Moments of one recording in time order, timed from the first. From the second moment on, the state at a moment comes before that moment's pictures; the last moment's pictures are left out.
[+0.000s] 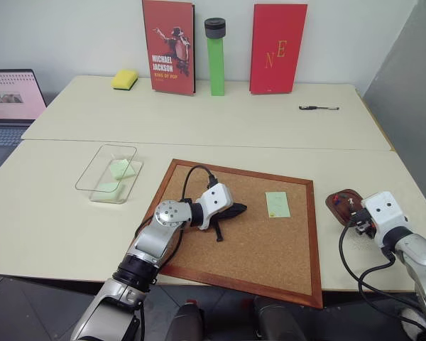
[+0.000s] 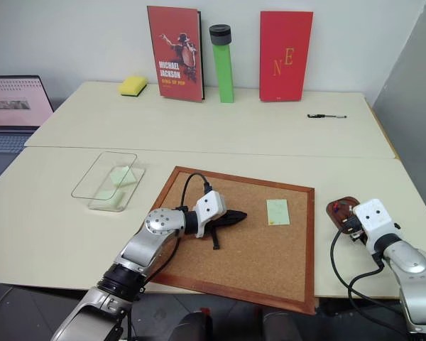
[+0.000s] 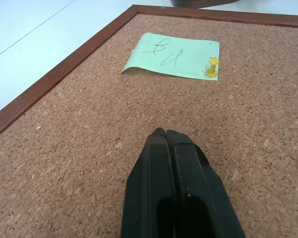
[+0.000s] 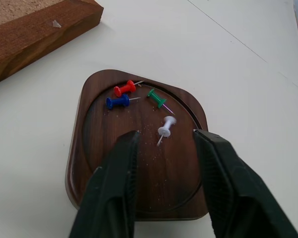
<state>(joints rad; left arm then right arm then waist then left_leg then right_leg) -0.45 0.35 -0.32 0.20 -0.05 0.08 -0.93 0.10 -0.66 -0.21 -0.27 0.03 0.42 0.42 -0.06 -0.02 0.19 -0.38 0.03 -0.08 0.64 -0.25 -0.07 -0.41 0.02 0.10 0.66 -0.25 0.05</state>
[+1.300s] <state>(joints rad) -0.46 0.35 -0.32 0.22 -0.04 0.07 -0.93 -0.01 -0.42 0.10 -0.35 0.21 0.44 0.52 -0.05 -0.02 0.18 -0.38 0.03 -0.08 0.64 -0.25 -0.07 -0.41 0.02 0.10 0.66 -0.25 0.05</state>
